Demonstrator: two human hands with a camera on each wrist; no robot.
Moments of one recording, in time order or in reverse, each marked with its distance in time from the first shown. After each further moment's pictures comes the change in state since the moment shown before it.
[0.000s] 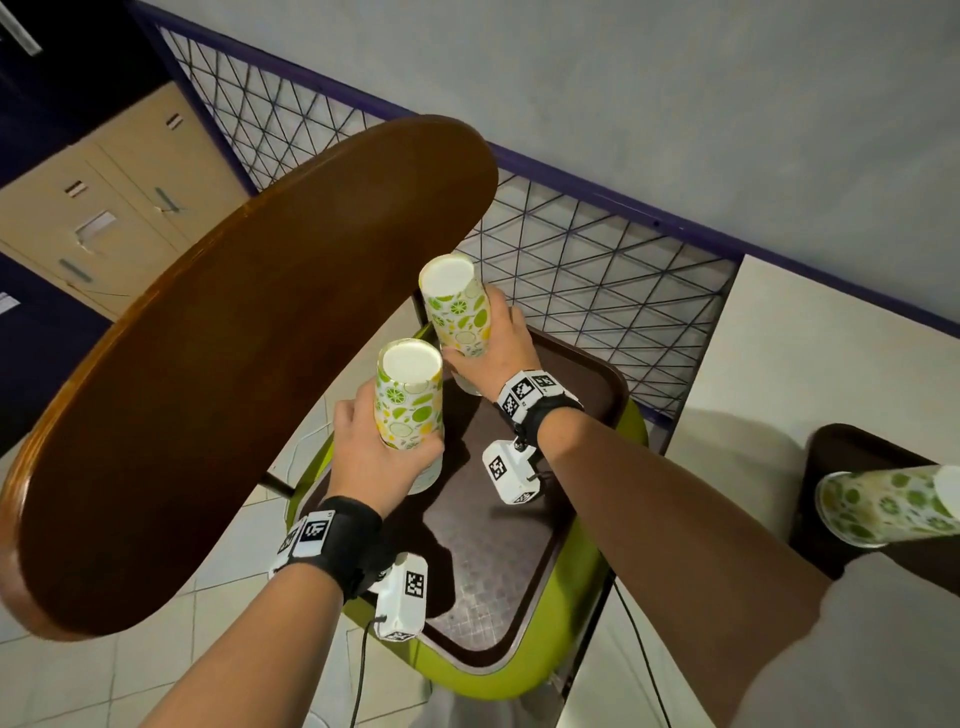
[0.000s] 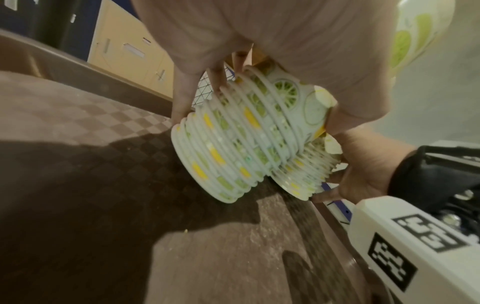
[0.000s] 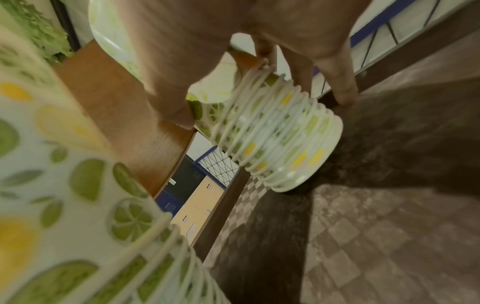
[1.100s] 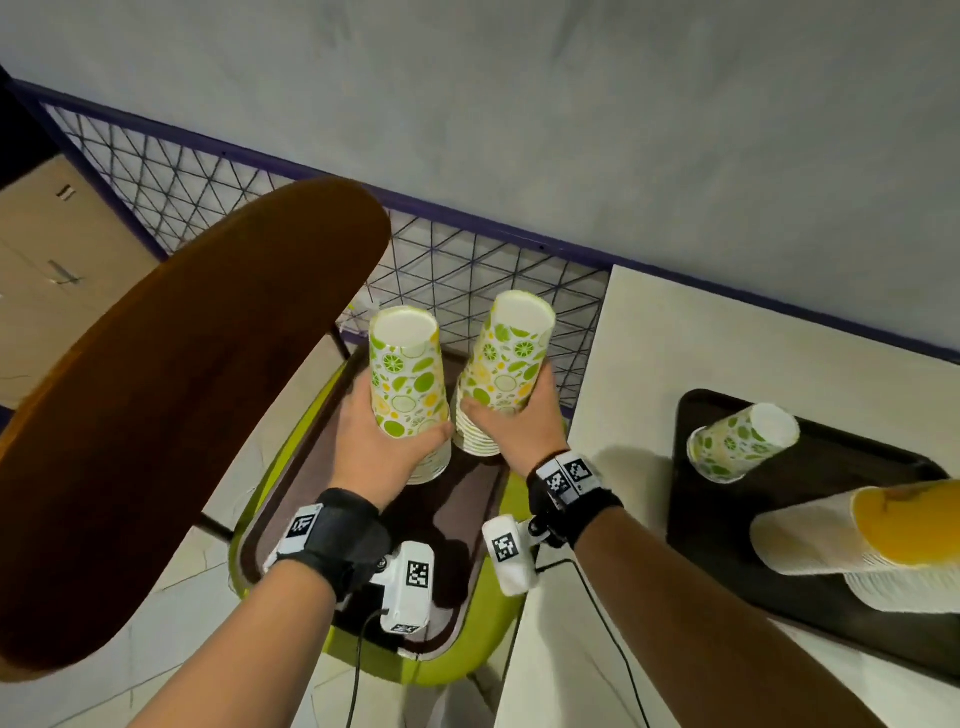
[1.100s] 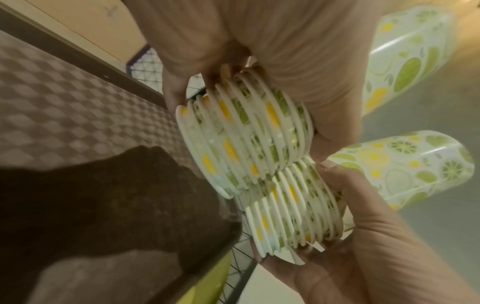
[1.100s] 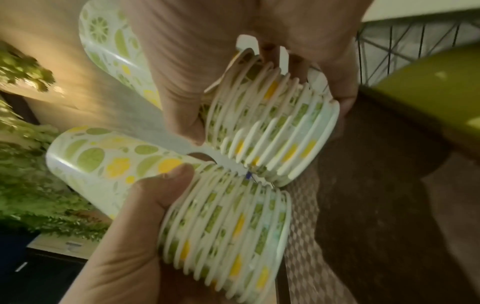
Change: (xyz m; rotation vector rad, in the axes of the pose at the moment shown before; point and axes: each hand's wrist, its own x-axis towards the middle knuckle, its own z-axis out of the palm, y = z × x) left_hand -0.019 0.083 0.023 -0.299 -0.142 0.103; right_hand -0.123 0.033 -0.098 0.416 0.299 0.285
